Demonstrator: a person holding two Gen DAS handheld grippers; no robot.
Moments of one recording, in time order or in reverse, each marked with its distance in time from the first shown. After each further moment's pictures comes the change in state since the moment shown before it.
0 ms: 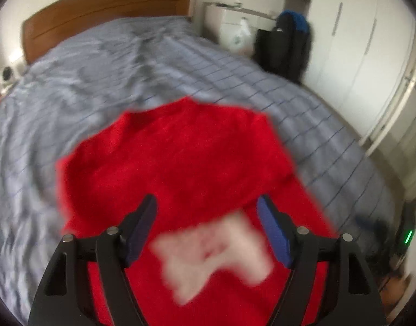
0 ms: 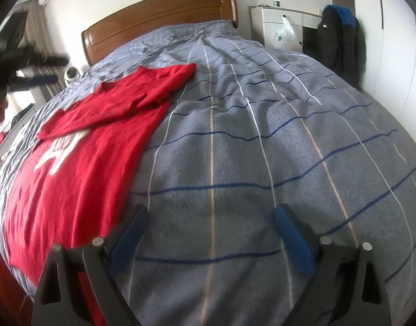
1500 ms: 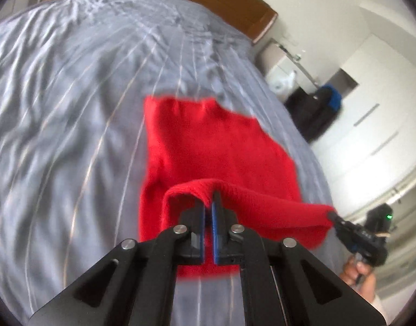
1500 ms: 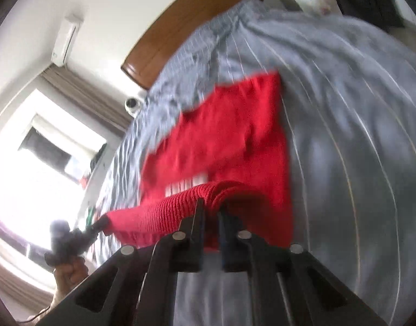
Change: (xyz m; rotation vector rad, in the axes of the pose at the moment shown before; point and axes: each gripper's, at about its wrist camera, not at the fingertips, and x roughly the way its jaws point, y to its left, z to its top) left arm -0.013 0.128 -0.020 -0.514 -0.067 -0.139; right arm 0.008 0.039 0.121 0.324 0.054 0.490
